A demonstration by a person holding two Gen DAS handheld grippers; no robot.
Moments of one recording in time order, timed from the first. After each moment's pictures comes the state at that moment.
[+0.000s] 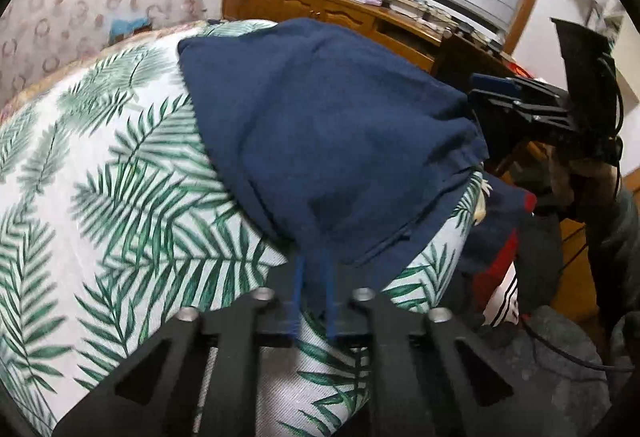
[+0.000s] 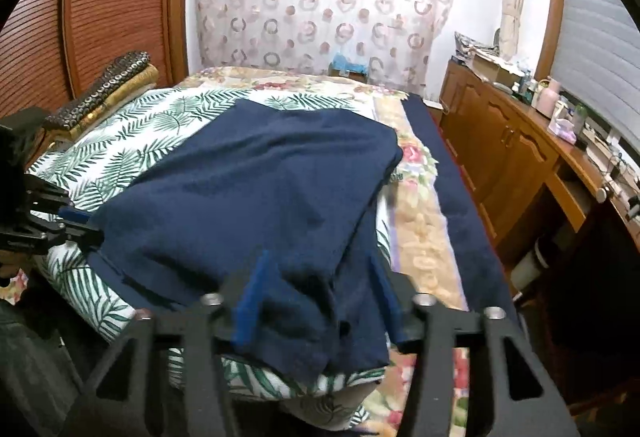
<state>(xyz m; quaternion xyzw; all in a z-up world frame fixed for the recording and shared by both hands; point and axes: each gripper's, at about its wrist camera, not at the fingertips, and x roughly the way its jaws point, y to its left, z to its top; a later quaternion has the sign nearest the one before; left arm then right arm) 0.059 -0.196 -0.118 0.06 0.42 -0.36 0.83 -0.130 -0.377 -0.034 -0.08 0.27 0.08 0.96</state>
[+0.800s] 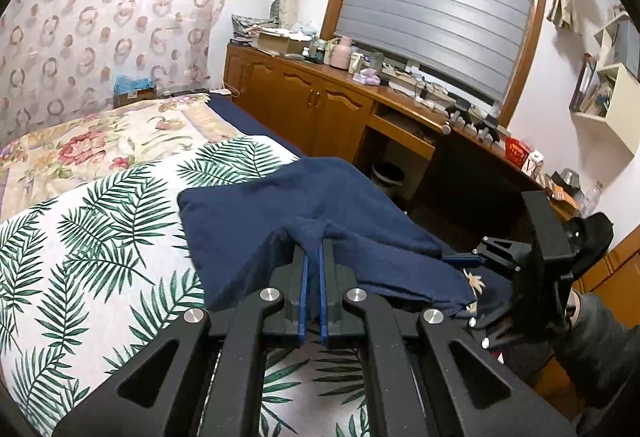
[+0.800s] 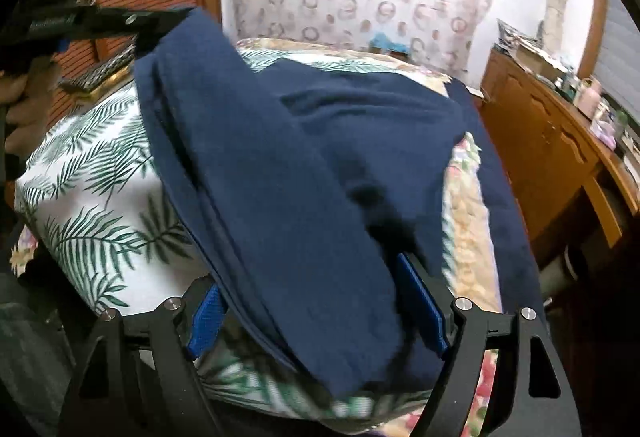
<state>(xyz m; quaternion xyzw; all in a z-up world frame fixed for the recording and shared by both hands) 0.133 -0.218 -0.030 0.00 0.31 -0.37 0.88 -0.104 -0.351 -0.067 -0.09 0.31 0.13 0.94</state>
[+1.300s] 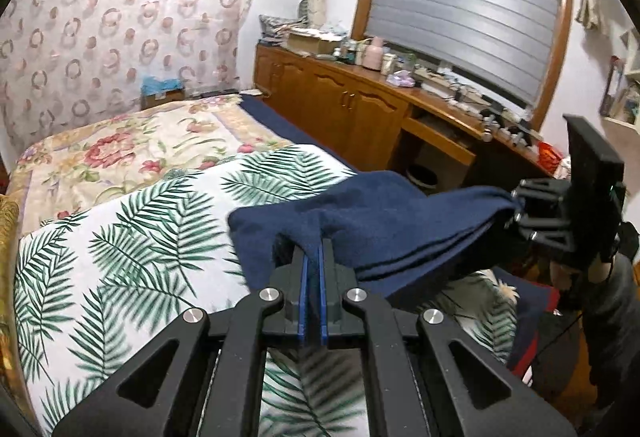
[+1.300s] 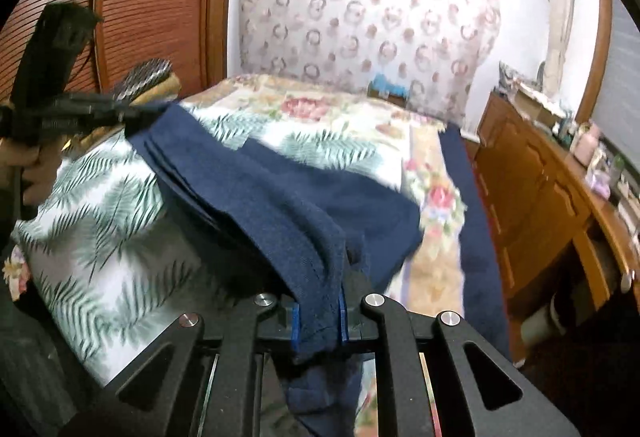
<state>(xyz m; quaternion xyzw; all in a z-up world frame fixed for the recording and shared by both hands) 0.192 -0.206 -0.036 0.01 0.32 -0.31 0.89 -0.051 -0.363 -0.002 -0.12 0.25 0.15 0.95</state>
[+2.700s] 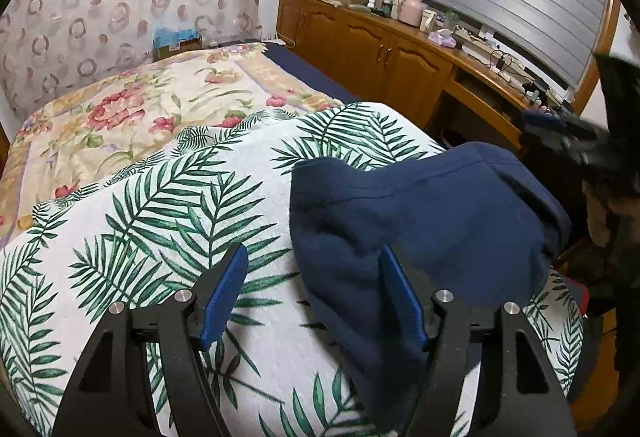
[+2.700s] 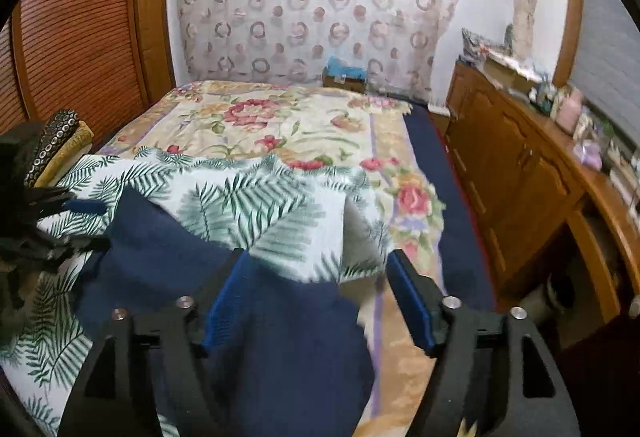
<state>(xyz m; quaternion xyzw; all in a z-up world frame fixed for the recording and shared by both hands) 0.305 -0.215 -0.093 0.03 0.41 -0.28 0.87 0.076 -0.389 0.017 -0.05 0.29 0.08 0.95</state>
